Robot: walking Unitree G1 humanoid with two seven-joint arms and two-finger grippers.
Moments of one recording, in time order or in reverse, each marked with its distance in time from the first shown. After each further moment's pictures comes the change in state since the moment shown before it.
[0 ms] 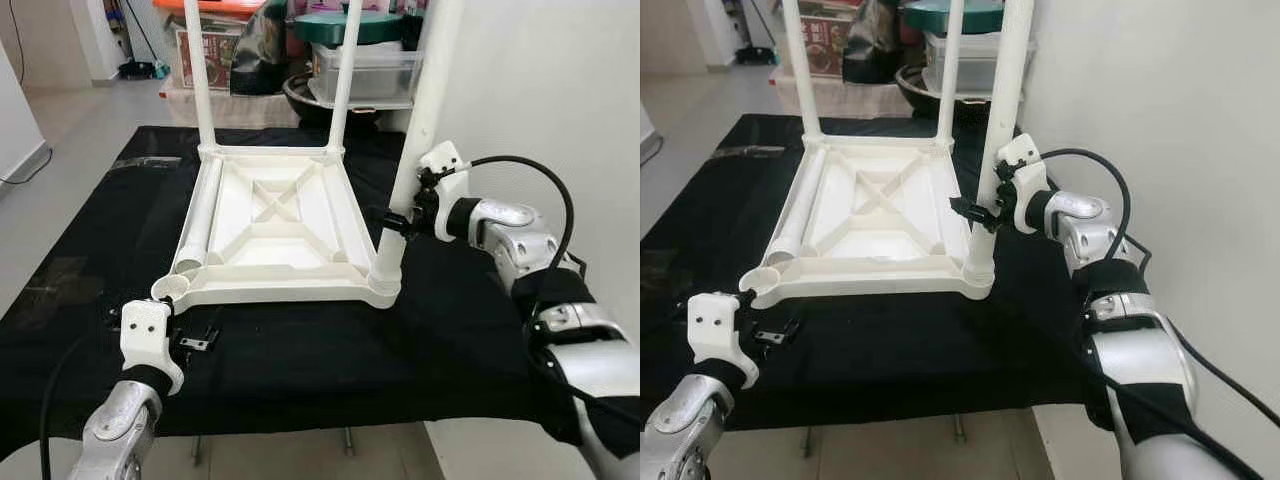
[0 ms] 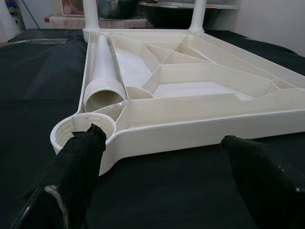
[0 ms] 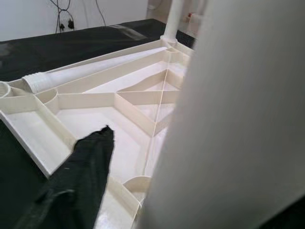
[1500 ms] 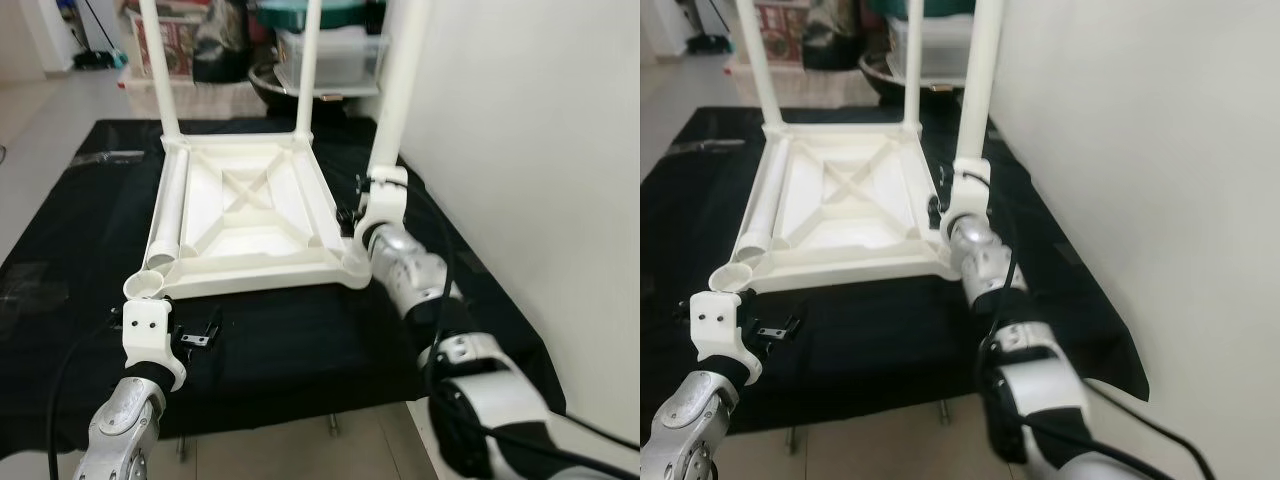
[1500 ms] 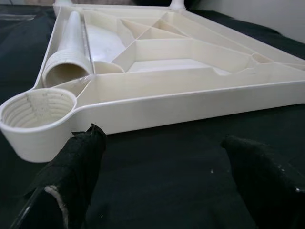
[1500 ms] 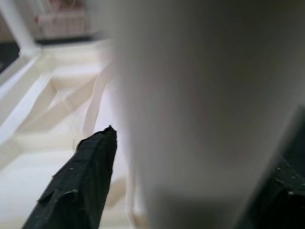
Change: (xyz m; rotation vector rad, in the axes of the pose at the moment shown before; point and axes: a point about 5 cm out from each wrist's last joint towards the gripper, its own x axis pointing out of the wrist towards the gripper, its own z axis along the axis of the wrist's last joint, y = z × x) left arm -0.004 -0.004 -0.013 -0.017 0.059 -0.005; right arm 0.057 0.057 -0.002 0.400 0.005 -0.580
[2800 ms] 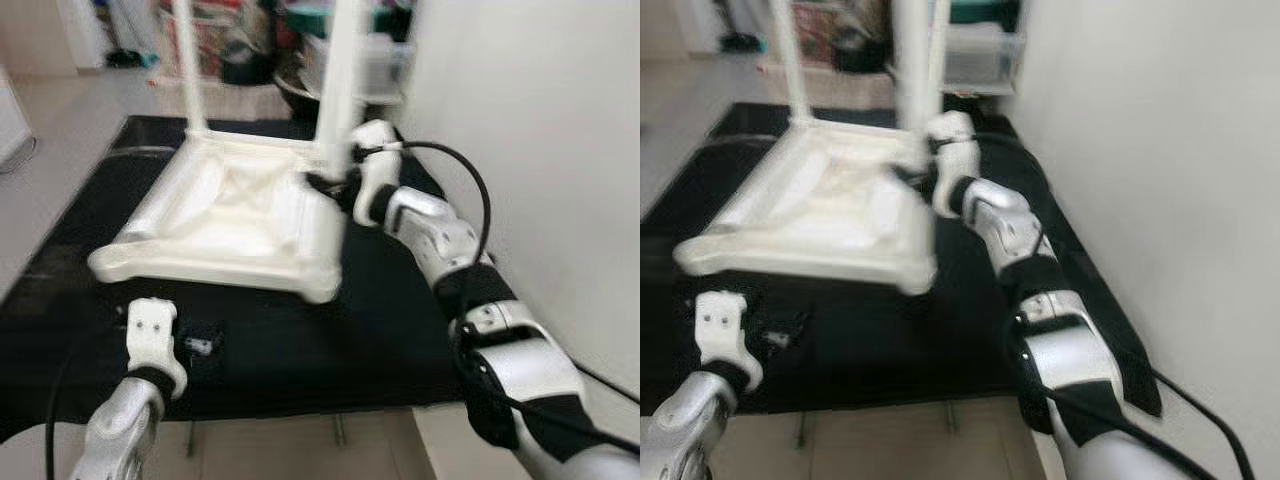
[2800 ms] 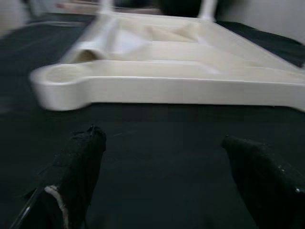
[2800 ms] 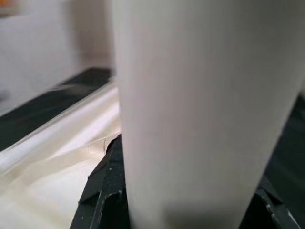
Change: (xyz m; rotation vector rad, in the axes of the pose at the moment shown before) left arm -0.003 0.003 -0.003 0.006 0.017 0.000; right arm 0.000 -0.037 0.017 -0.059 -0.084 0.058
